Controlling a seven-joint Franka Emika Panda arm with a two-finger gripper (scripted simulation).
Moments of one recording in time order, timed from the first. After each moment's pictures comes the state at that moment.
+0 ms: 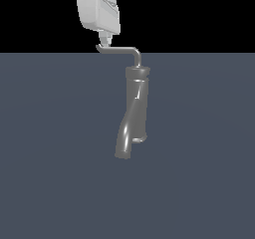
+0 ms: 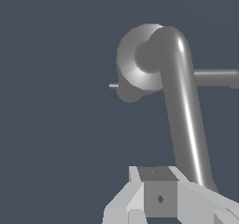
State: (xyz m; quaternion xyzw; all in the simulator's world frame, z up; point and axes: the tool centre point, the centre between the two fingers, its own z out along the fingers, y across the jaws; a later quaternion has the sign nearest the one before) arm 0.007 0.060 0.300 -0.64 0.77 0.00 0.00
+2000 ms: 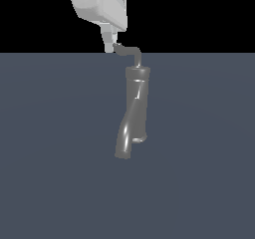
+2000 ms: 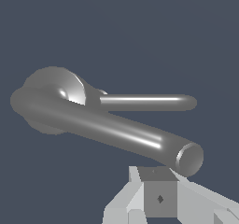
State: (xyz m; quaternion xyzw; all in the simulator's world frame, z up) arm -0.097 0.036 0.300 -0.64 0.77 0.00 0.00
